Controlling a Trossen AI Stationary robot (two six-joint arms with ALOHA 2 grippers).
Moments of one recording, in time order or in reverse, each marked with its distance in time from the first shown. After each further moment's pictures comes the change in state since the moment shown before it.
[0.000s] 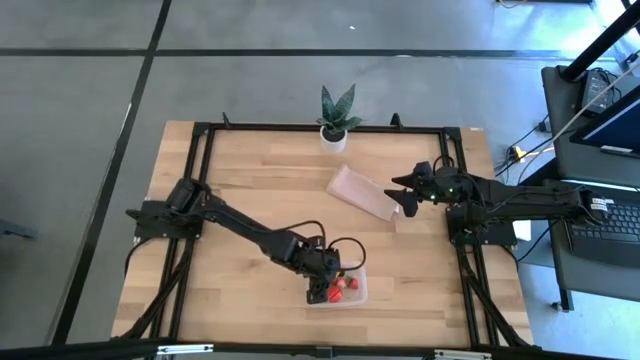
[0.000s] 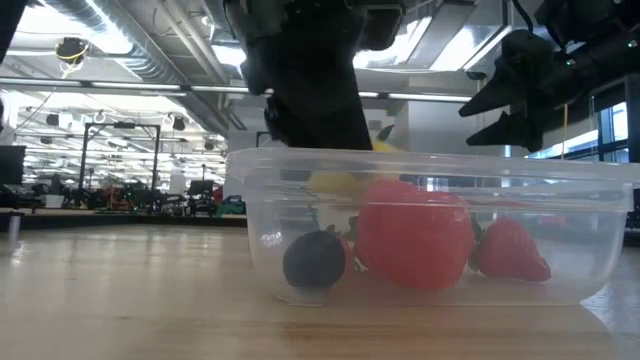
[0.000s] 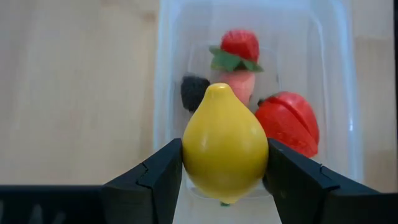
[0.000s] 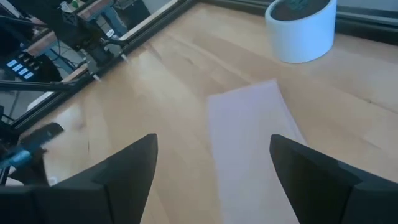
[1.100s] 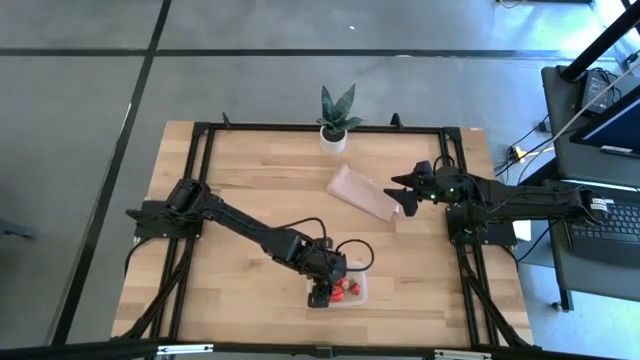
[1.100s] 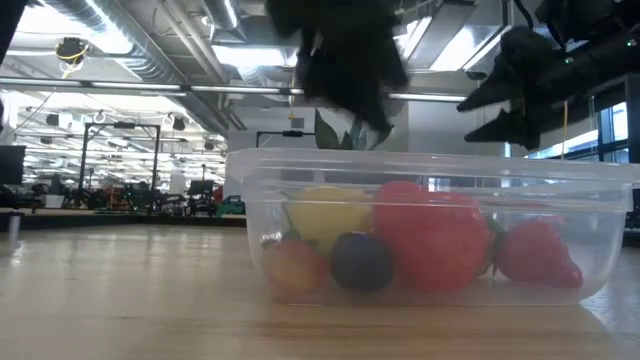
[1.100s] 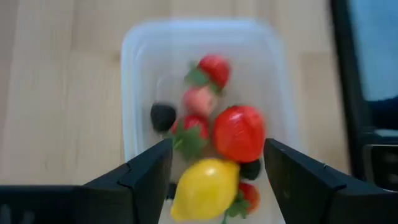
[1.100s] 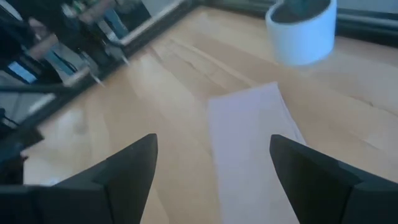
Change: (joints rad) left arm 0.000 0.010 0.096 -0.045 0.052 0.097; right arm 0.000 0.000 0.000 0.008 0.001 0.001
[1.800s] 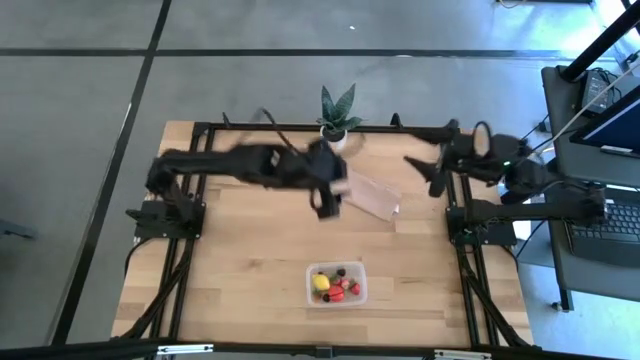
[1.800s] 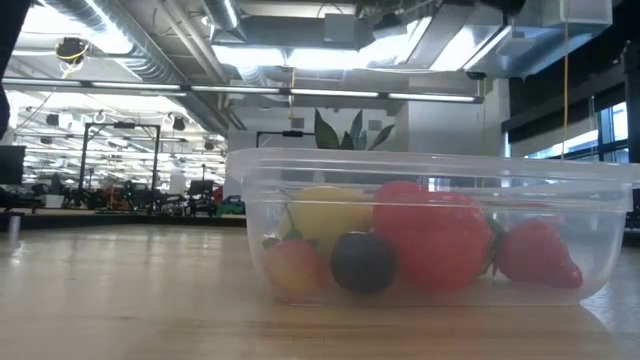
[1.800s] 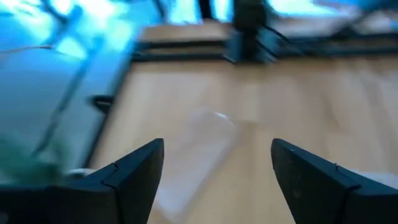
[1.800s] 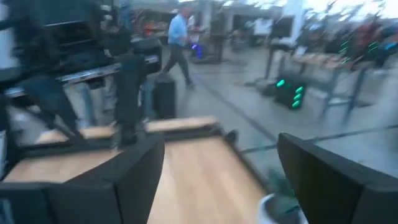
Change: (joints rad) left arm 0.279 -0.201 0.441 -0.333 -0.273 0.363; right arm -0.003 -0.013 0.470 -0.086 -0.011 -0.583
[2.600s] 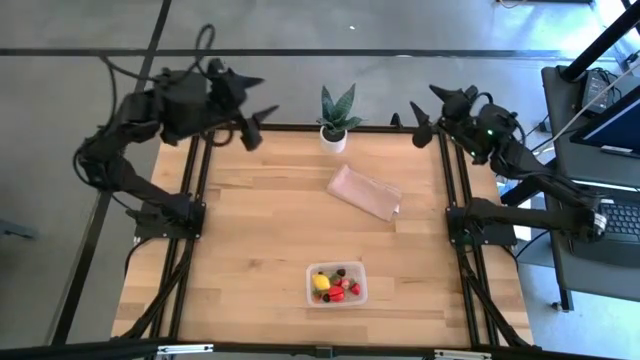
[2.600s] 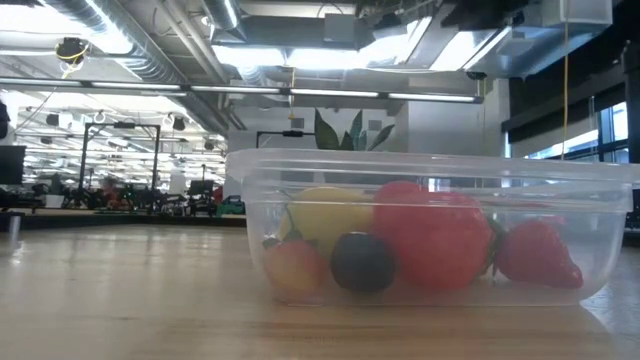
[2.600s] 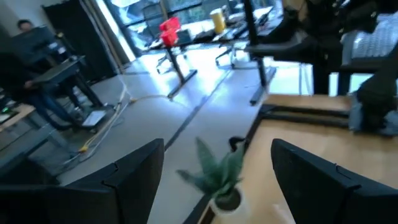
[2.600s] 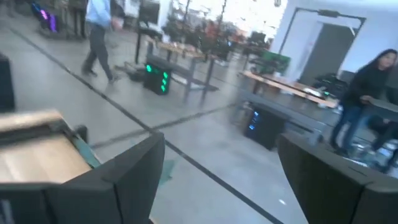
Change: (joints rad) left arm 0.194 -0.462 -0.003 -0.065 -0.228 0.184; right arm -0.341 0.169 0.137 0.047 0.244 -0.192
